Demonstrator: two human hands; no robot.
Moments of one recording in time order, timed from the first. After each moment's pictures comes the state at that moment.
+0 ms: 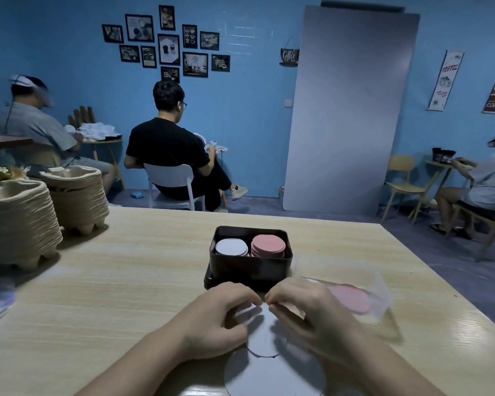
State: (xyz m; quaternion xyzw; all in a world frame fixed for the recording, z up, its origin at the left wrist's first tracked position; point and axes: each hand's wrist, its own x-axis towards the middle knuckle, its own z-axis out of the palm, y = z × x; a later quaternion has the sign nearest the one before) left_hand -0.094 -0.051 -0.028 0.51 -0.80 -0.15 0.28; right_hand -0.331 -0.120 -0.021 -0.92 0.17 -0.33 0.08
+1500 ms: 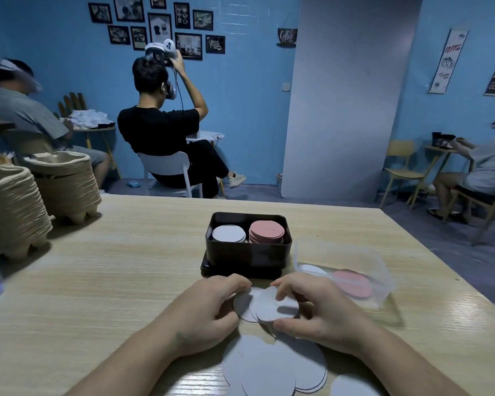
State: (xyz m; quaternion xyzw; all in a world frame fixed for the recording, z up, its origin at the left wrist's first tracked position) left_hand -0.089 -0.048 -0.045 0.56 -0.78 -0.10 0.26; right_hand -0.350 -0.121 -0.033 -0.90 0.28 -0.26 0.22
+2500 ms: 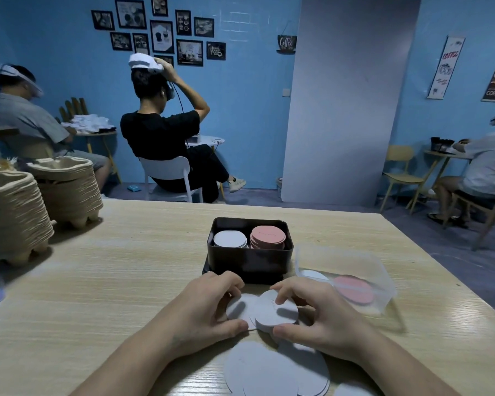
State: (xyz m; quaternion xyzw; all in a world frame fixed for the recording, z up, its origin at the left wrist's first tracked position) left_hand -0.075 -0.053 -0.045 0.57 -0.78 -0.09 0.25; right_hand -0.348 -0.117 -0.031 -0.88 0.29 -0.28 0.24
